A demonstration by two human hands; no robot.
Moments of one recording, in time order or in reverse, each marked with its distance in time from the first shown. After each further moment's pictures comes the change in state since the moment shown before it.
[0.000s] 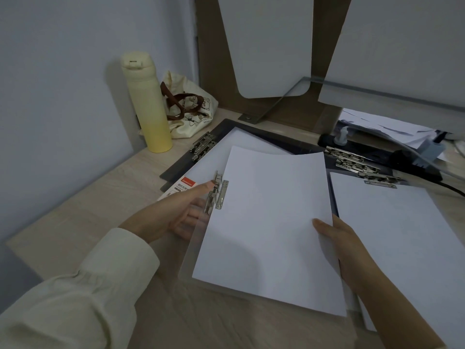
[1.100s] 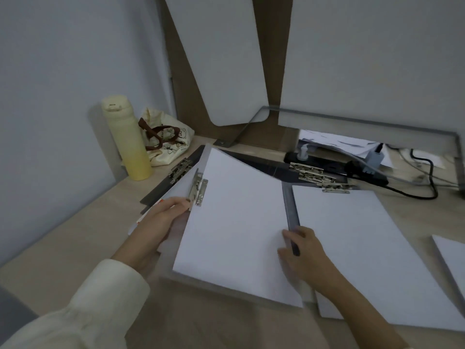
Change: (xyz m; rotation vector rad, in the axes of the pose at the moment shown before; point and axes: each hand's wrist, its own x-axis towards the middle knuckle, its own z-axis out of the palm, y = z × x) left_hand -0.025 0.004 0.031 -0.209 0.220 0.386; right_hand -0.026 0.004 -0.021 -0.895 -0.031 -0.239
